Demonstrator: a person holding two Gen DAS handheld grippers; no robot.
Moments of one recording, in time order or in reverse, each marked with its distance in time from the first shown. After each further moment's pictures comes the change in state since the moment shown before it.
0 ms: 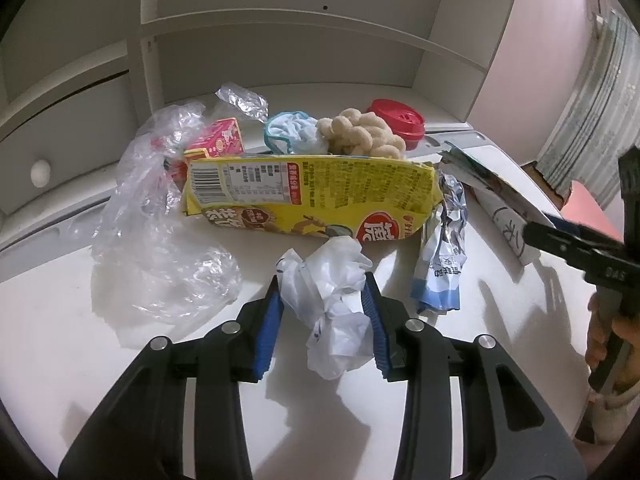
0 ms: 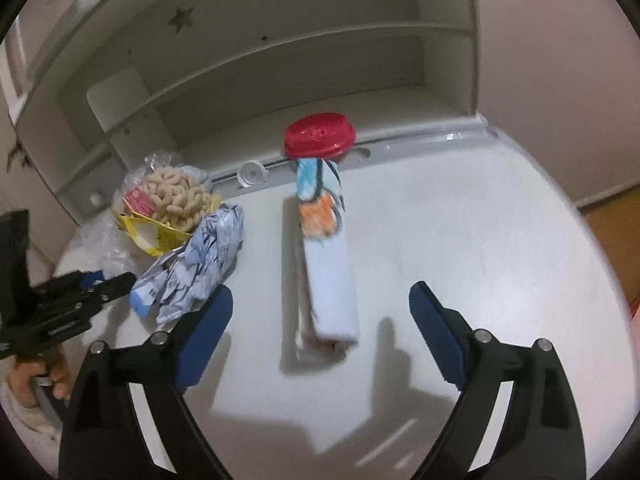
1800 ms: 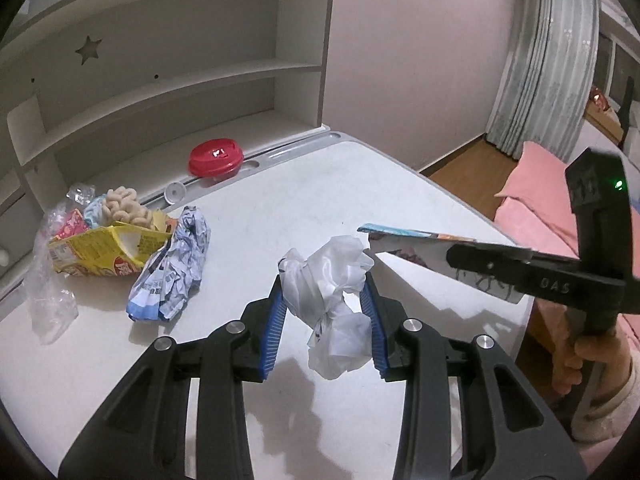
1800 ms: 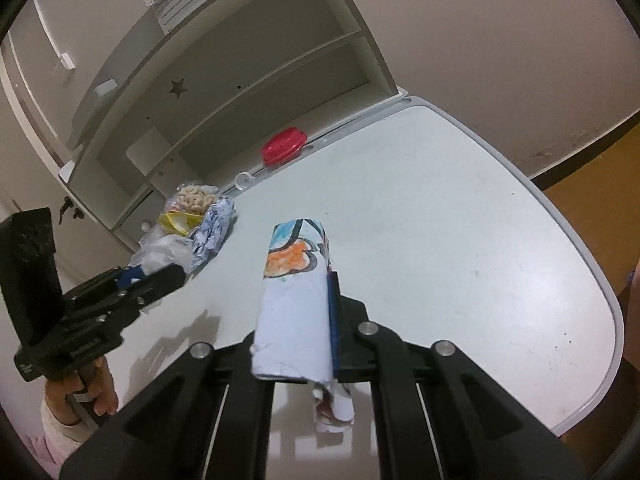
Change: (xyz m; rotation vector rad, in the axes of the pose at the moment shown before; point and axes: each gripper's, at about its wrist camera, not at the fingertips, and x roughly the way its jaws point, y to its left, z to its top) left arm -0.036 -0.194 -0.016 0.228 -0.072 -0.097; right arm -0.098 -0.123 -0.085 0.219 -0.076 0.224
